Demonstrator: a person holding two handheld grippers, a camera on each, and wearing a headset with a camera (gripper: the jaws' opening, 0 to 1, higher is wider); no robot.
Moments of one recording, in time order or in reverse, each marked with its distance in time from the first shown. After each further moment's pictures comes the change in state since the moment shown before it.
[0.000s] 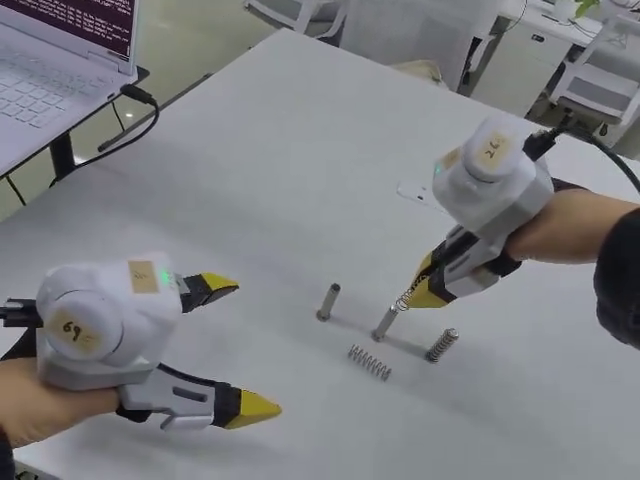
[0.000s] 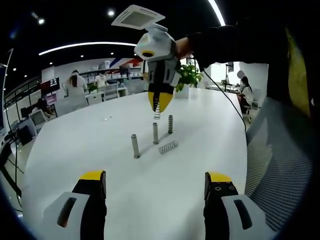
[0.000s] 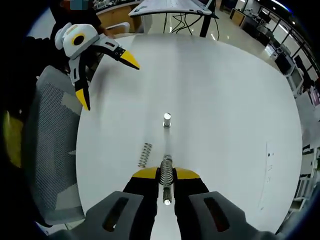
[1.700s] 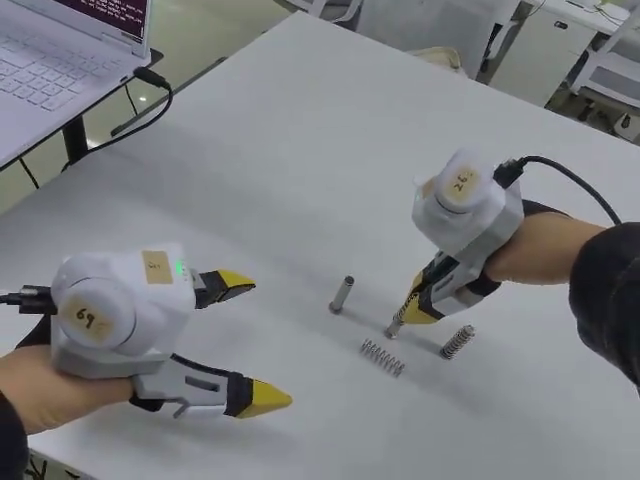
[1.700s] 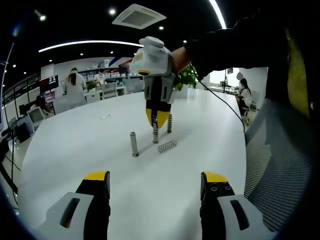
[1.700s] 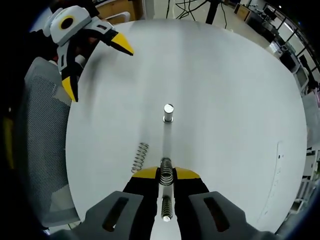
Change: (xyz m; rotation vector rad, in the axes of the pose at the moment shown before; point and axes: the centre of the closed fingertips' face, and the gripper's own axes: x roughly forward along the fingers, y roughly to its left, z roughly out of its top) left arm 0.004 0.000 -0.004 -0.022 0.000 -0.021; right arm 0.048 -0.006 -0.010 -0.010 0.071 0.014
